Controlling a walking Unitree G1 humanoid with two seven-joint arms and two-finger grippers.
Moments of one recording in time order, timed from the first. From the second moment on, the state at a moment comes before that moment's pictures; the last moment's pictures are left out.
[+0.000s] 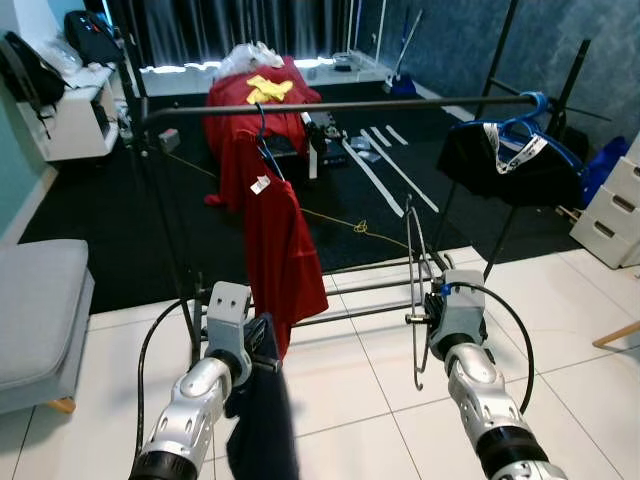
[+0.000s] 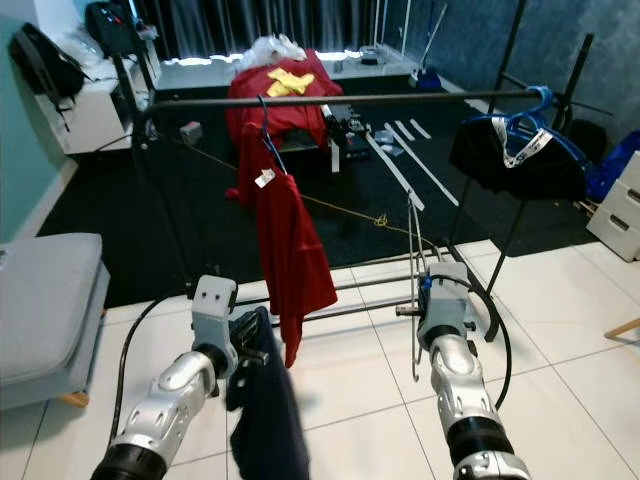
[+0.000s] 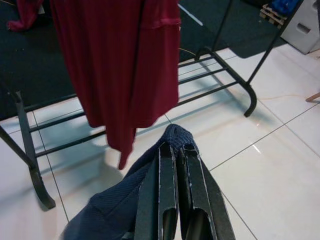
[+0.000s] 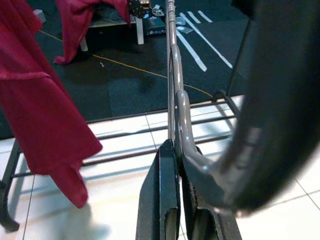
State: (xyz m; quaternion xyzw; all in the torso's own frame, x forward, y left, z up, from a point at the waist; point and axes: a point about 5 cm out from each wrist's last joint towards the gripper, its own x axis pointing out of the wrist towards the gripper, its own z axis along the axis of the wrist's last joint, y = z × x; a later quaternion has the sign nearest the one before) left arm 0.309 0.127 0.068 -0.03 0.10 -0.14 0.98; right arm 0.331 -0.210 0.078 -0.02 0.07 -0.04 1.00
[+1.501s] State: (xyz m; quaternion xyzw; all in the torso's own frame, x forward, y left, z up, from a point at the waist) left arm 0.311 0.128 0.069 -0.02 0.10 -0.15 0.98; right arm 0.377 -0.246 0.227 -0.12 0.04 0.06 0.99
